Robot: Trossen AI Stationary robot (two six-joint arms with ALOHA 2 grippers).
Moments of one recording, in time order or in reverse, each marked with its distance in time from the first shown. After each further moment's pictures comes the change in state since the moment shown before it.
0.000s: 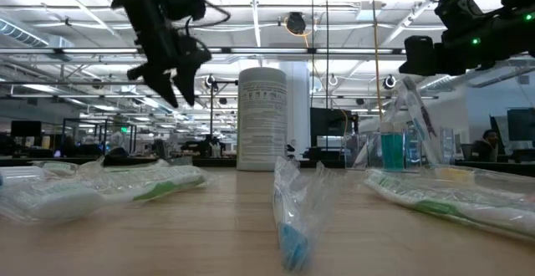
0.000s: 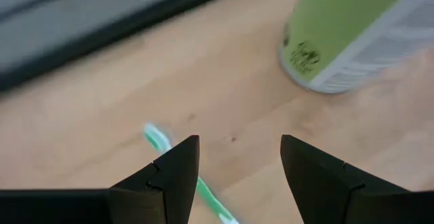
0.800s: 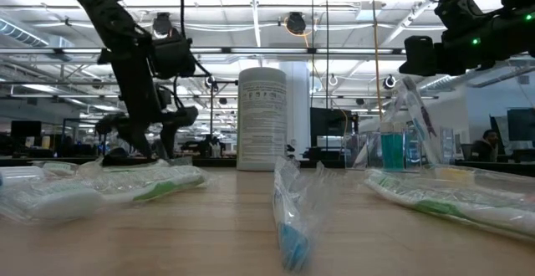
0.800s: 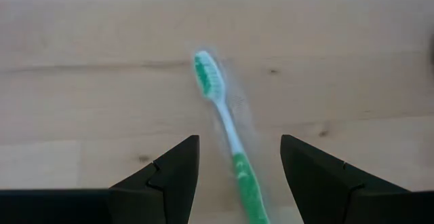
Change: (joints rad) left arm 0.033 0.151 -0.281 0.300 -0.099 -0.392; right arm 0.000 0.001 0.000 -0.001 -0.001 0.000
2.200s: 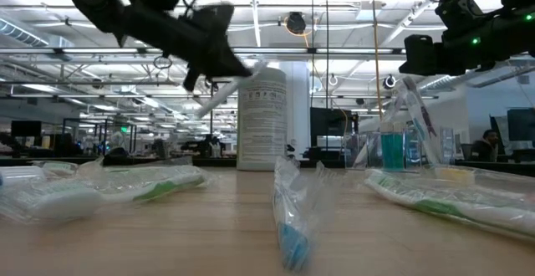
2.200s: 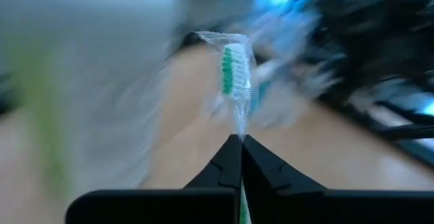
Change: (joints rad) left arm -0.268 -0.067 0.001 0.841 0.222 0.616; right arm 0.000 0.000 0.000 -0.003 0.000 0.026
